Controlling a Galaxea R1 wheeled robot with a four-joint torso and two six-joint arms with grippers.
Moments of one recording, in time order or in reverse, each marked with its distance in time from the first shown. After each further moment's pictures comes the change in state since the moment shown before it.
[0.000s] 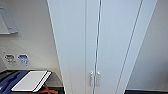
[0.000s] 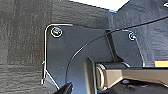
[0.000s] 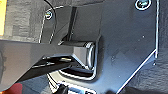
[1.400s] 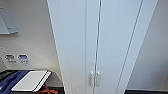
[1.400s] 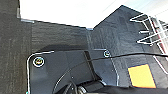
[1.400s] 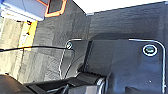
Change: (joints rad) left arm -0.142 -0.321 0.514 0.078 0.070 -0.001; right arm 0.196 -0.374 0.571 0.001 -0.027 0.010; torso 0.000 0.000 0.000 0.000
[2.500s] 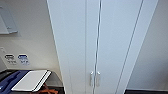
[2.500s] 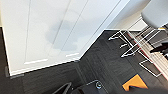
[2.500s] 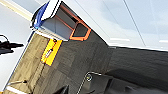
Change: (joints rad) left arm -0.272 -0.326 0.439 0.133 0.030 -0.003; right arm 0.256 -0.236 0.417 -0.004 -0.044 0.002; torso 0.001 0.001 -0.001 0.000
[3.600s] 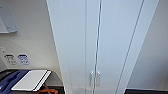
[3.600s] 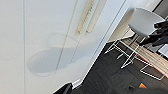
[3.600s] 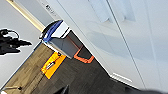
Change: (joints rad) left arm -0.340 -0.037 0.126 0.004 0.141 -0.025; right arm 0.349 -0.060 0.122 0.002 -0.106 0.054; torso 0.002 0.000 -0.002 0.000
